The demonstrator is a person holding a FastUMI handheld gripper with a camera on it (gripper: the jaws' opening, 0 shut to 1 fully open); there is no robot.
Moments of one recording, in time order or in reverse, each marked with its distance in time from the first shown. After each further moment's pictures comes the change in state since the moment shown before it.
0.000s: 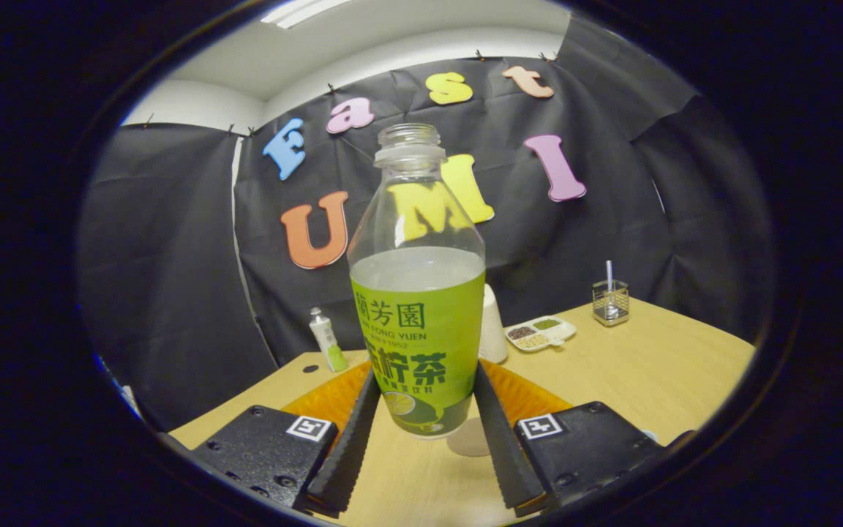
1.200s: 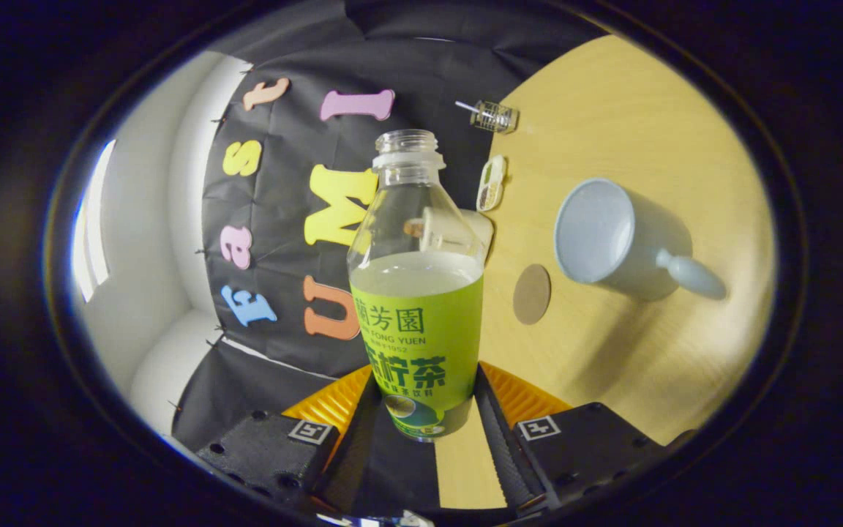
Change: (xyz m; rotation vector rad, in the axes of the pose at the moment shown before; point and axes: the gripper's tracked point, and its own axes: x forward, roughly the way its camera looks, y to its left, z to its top) arm -0.118 -0.008 -0.030 1.027 0.157 0.256
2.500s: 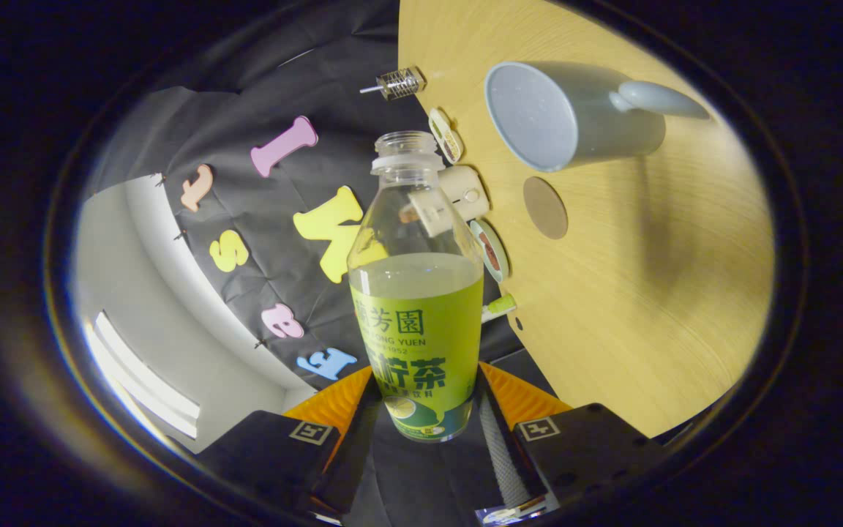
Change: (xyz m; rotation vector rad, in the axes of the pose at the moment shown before) arm 0.006 0.040 -0.007 0.646 0.116 0.252
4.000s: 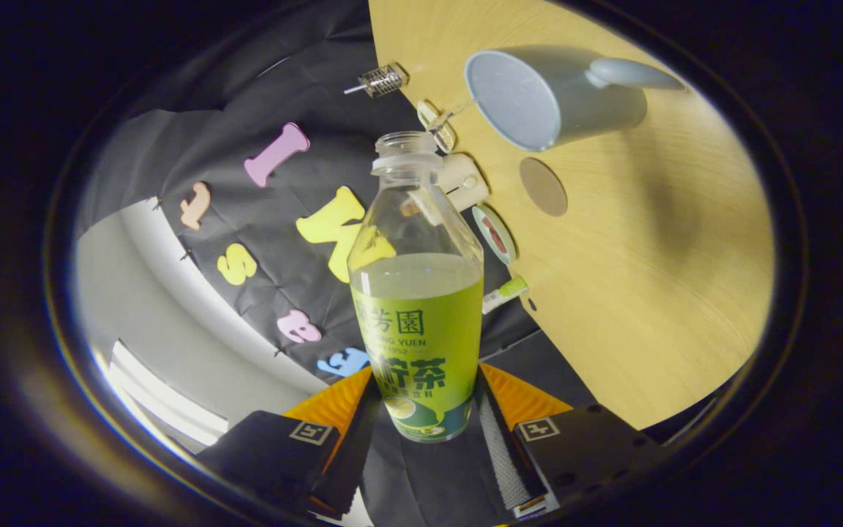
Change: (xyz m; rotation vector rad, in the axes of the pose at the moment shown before) arm -0.006 0.017 -0.008 0.115 0.042 0.071
